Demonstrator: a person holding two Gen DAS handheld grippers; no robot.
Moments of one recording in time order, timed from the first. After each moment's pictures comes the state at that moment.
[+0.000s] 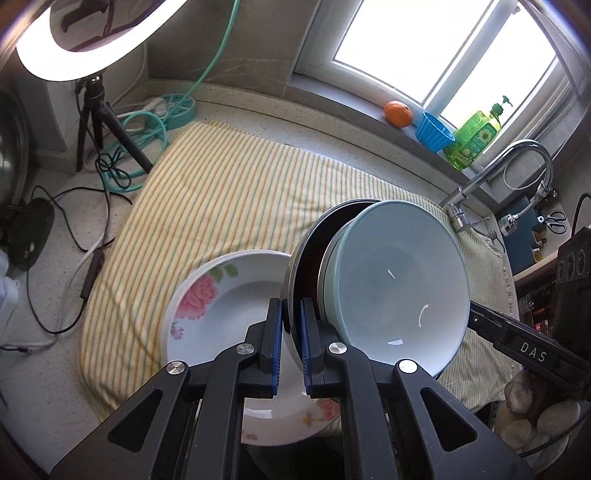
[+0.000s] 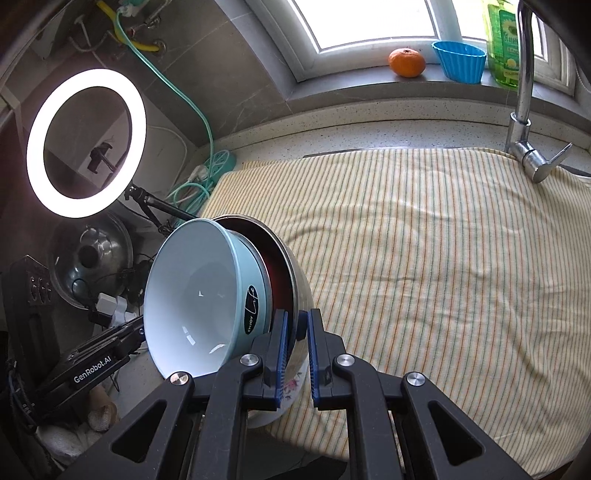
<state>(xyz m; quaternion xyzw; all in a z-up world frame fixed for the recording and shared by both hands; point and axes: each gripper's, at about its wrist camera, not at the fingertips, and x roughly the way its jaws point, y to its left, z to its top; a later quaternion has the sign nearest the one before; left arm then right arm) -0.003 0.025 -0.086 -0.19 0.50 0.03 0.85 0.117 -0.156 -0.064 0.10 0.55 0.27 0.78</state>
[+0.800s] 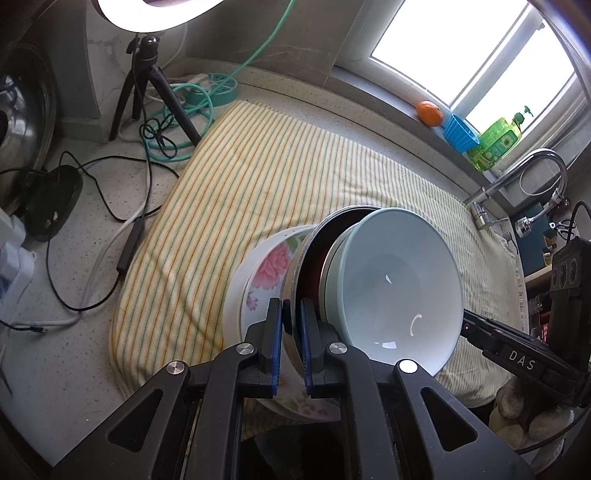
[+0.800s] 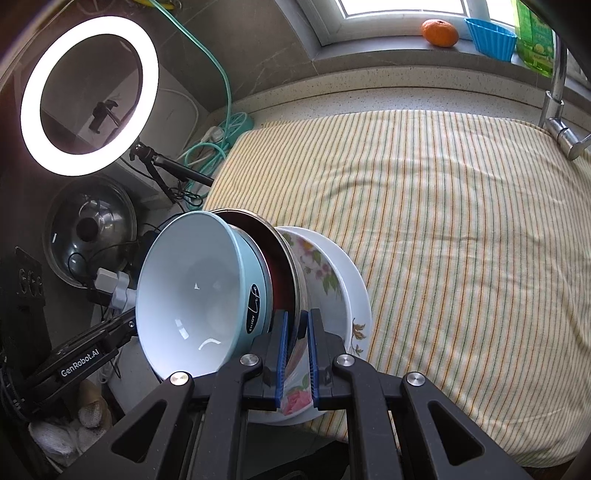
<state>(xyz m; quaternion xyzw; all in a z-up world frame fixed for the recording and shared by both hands) -0.035 0.068 -0.104 -0.20 0.51 0.05 0.83 0.089 -0.099 -0.091 0.09 0.58 0.28 0.76</state>
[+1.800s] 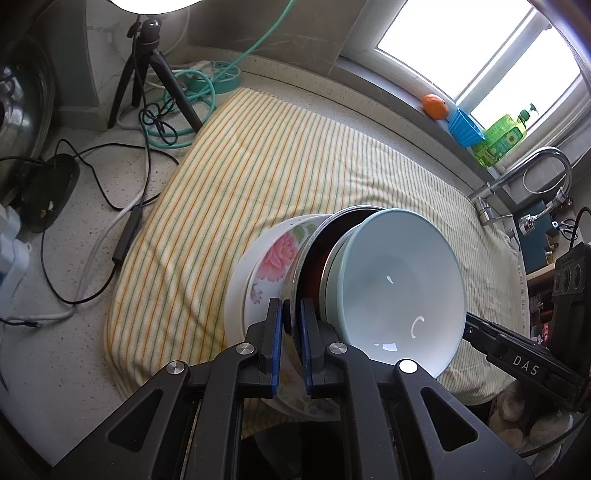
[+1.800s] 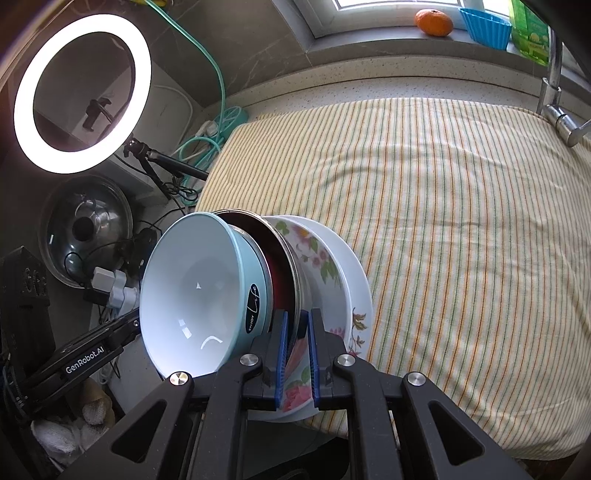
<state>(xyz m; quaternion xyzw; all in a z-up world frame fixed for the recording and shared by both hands) -0.034 0.070 -0.115 -0.21 0.52 0.05 0.83 0.086 -0.098 -0.098 0.10 0.59 0.27 0.76</state>
